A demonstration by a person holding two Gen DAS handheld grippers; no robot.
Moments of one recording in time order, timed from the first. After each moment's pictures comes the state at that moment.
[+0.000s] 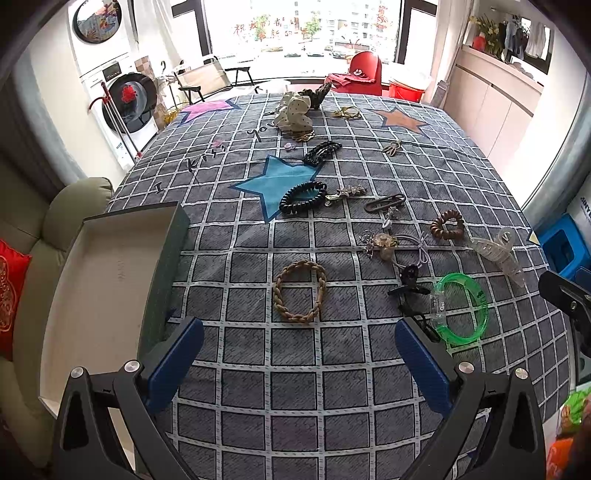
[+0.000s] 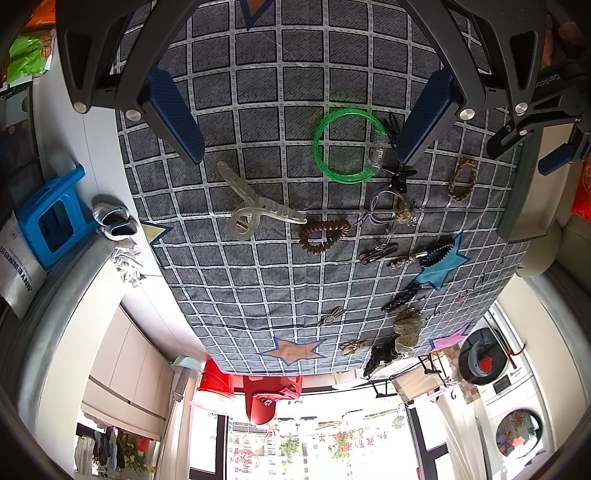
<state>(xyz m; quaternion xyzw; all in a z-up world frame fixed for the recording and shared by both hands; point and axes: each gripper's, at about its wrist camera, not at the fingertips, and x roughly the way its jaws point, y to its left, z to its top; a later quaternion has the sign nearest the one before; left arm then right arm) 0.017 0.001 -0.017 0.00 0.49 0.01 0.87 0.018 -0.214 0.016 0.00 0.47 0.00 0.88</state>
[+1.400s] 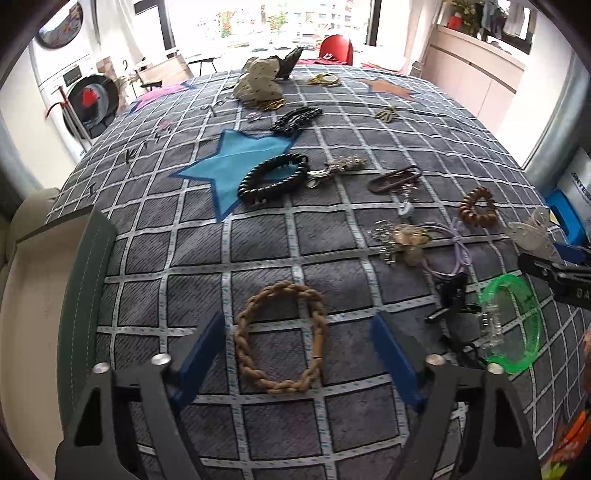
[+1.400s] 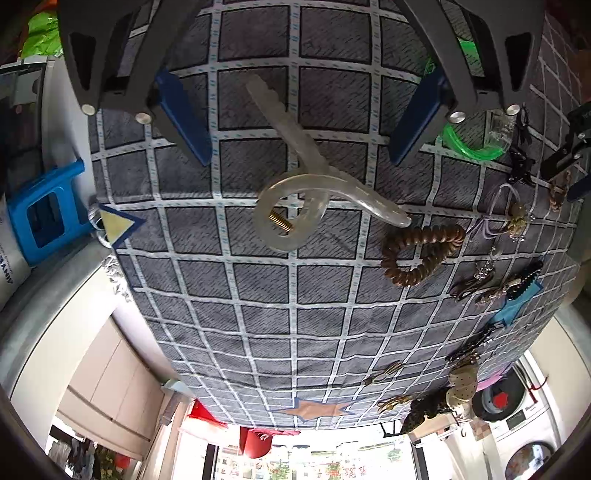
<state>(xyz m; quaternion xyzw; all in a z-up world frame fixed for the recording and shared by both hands) 0.077 -0.004 -0.086 0.02 0.50 -0.05 0.86 0.100 -0.259 -0.081 -0.03 0.52 0.00 0.85</state>
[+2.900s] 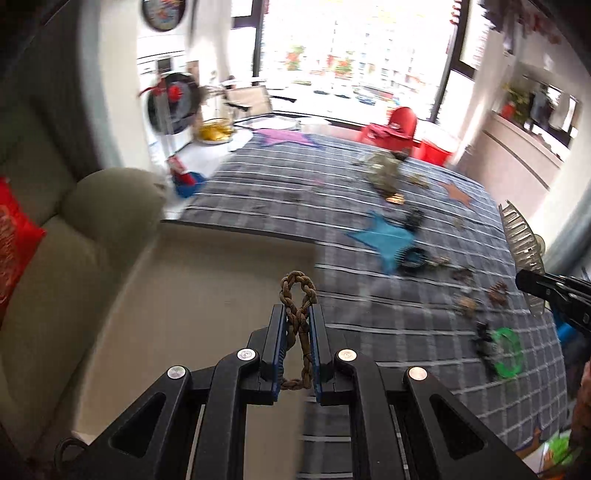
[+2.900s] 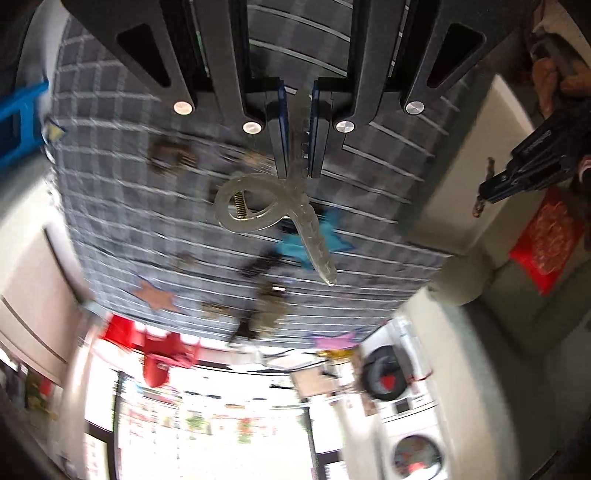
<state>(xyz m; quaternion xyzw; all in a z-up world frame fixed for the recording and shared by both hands) 0.009 0.171 0.005 -0.08 0.42 0.06 0.90 0.061 -0.052 0.035 -0.06 0.44 0.21 0.87</state>
